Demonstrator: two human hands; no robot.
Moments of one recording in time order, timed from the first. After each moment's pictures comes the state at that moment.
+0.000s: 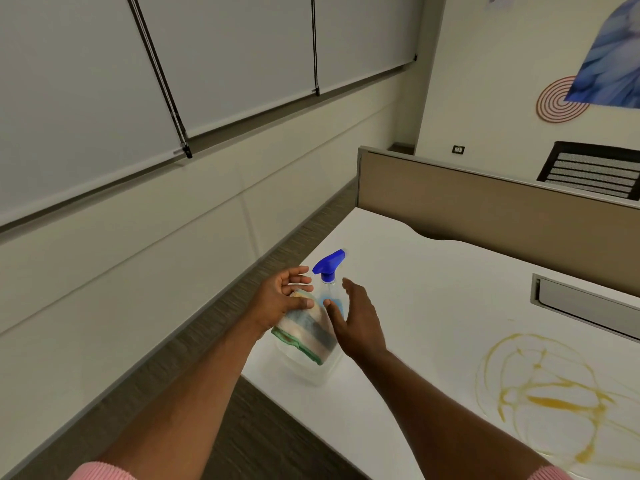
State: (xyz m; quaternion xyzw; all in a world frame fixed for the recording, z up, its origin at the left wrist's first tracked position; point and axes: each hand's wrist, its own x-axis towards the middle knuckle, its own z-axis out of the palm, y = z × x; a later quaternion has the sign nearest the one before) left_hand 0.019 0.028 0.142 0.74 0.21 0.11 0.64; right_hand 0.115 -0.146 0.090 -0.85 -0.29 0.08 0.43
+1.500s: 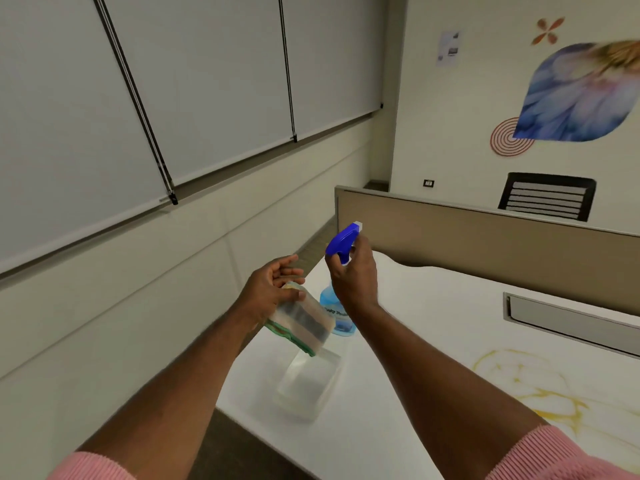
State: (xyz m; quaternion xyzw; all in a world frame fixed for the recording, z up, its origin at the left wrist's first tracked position) left_hand 0.041 0.024 0.225 0.79 0.16 0.15 0.57; right_hand 0.160 -0.132 0.219 -0.74 -0.23 -0.09 0.63
